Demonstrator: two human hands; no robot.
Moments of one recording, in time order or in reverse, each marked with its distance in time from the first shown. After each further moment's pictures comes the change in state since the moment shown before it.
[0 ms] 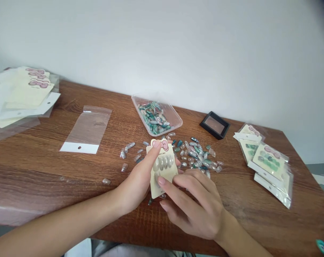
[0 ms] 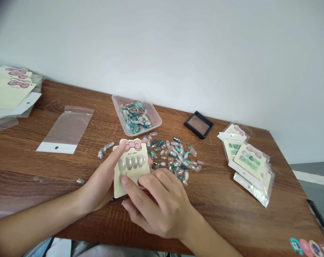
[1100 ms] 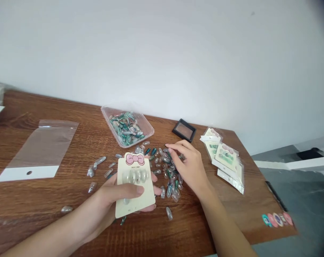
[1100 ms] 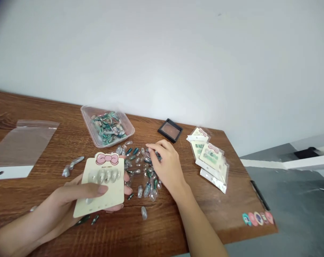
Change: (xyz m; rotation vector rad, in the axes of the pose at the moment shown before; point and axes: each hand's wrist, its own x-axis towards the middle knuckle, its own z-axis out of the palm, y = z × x) left_hand -0.014 0.006 0.000 0.042 -0.041 -0.097; right_hand -0.008 0.076 -0.021 -0.018 0.020 0.670
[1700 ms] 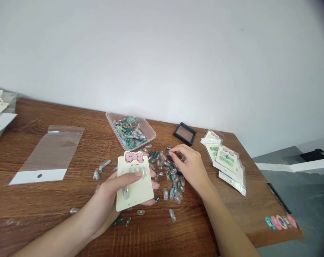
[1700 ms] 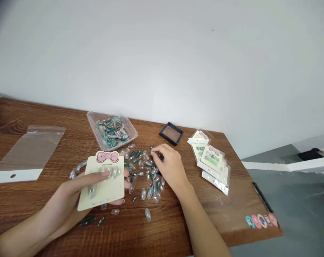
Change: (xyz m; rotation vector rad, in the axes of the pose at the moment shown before) left_hand -0.001 0.008 0.010 0.039 0.142 0.125; right_hand 0.003 0.015 0.001 0.103 -0.064 0.104
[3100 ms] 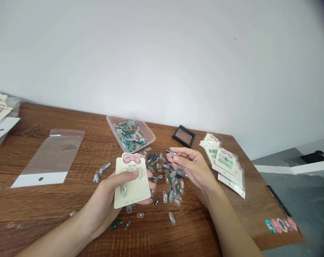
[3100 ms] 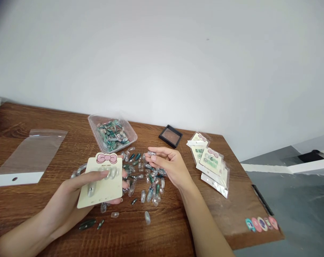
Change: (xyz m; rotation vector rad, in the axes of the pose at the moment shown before) left_hand 0.001 0.004 -0.001 -0.012 0.031 -0.011; right_hand 0.002 -0.008 -0.010 0.968 -0.145 0.461
